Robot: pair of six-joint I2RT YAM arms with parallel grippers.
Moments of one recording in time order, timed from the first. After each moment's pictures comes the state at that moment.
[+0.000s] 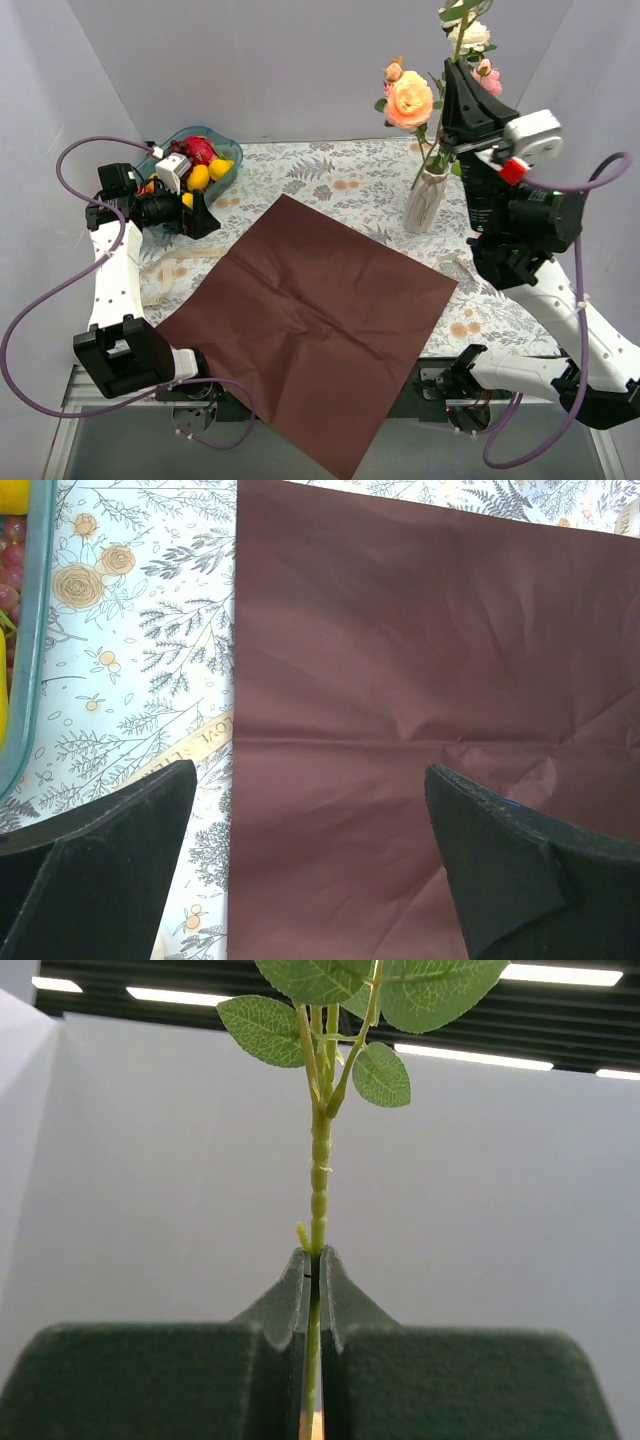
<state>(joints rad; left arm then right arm) 0.28 1.30 1.27 -0.88 0.82 0.45 0.82 1.09 1.48 0.52 0.19 -0.51</state>
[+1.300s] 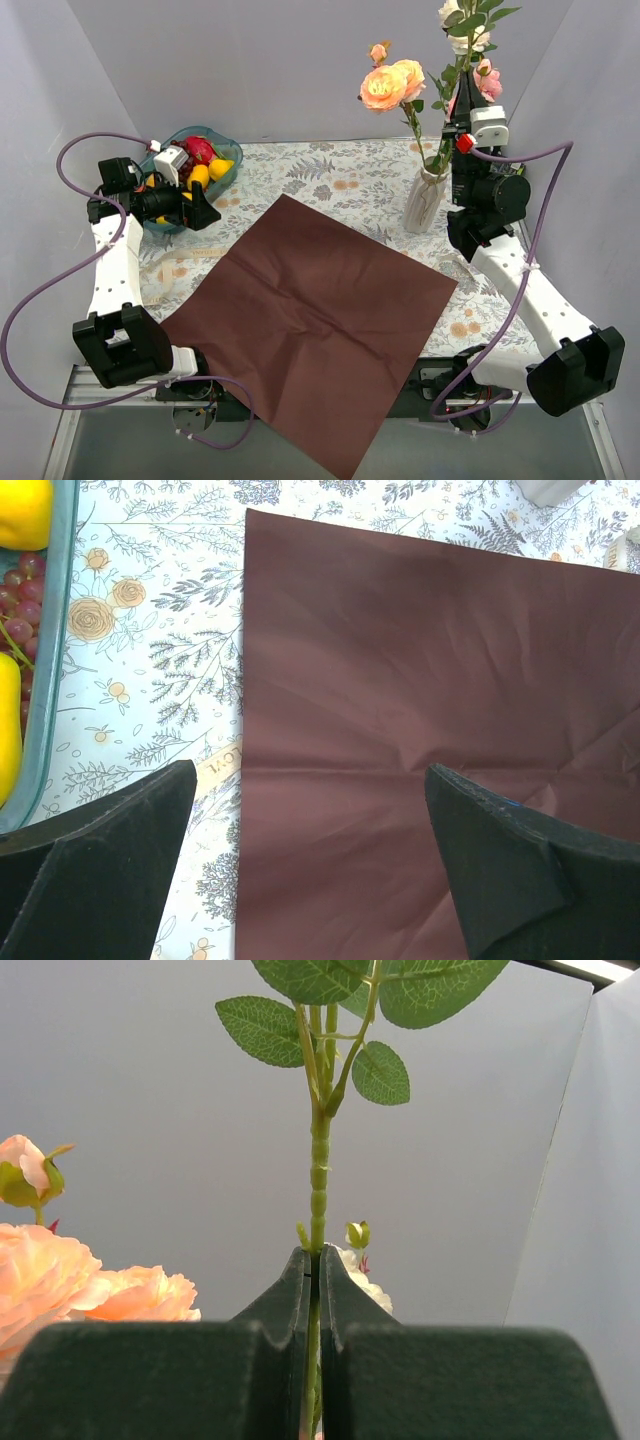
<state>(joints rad) 0.28 1.35 1.29 -0.79 0.85 0.39 0.44 1.20 1.14 0.91 0.19 -0.52</state>
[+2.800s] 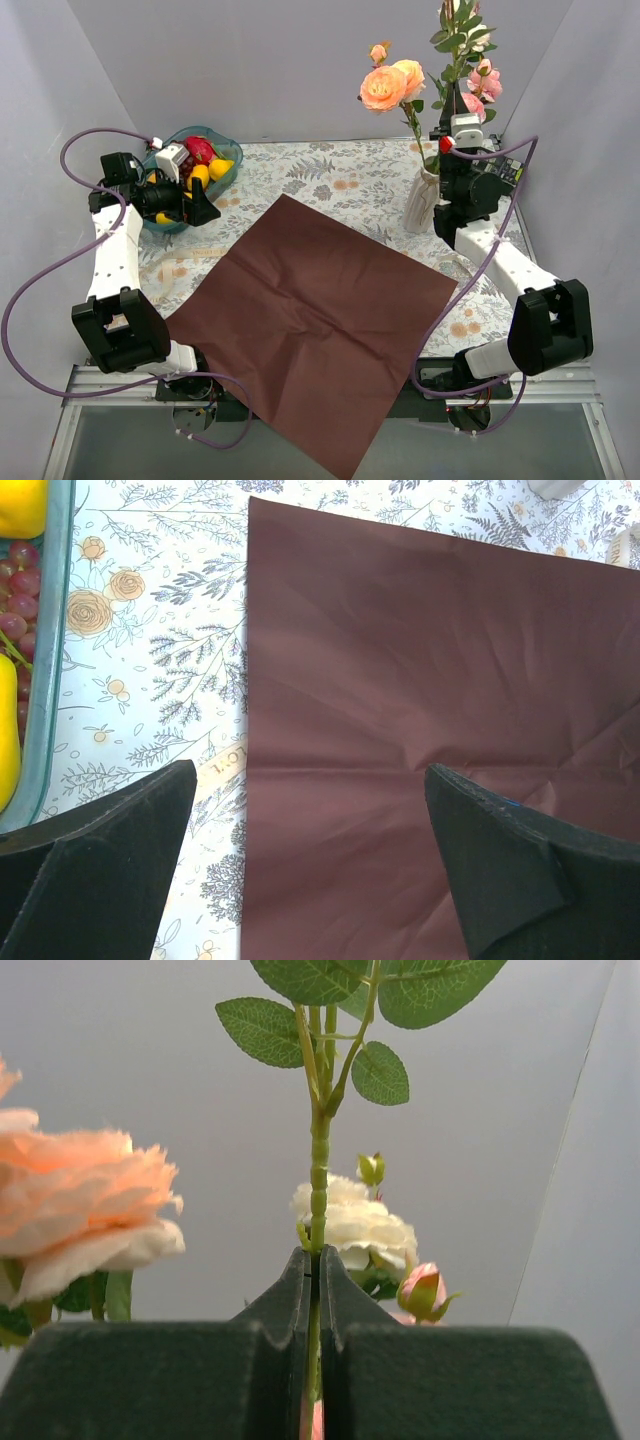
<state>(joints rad) 0.28 1.43 1.34 -0.82 0.85 0.41 0.34 1.40 1.06 1.20 0.13 -0.49</state>
